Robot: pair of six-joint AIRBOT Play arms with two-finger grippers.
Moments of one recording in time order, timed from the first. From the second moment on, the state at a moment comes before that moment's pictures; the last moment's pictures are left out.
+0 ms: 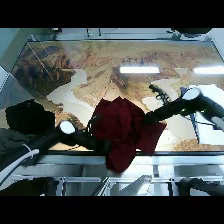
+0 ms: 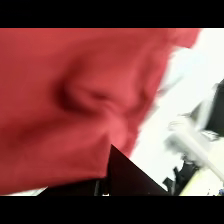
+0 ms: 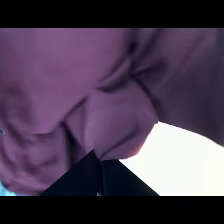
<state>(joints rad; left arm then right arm) -0.54 -1.27 0.60 0.50 -0.96 -1.21 0.09 -1.37 0.94 -0.74 1.24 0.81</state>
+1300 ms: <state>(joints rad) 0.02 -1.43 1.76 0.56 -1.45 -1.21 -0.12 -1.11 1.37 -0.42 0.99 0.76</state>
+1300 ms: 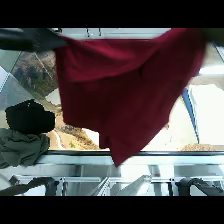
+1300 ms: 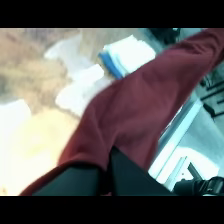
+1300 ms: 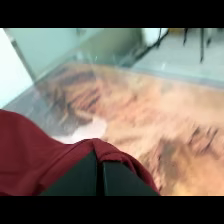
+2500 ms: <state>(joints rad) -0.20 -1.57 1.05 1.00 -1.31 -1.14 -0.31 -1.32 0.57 -0.46 1.41 0.86</state>
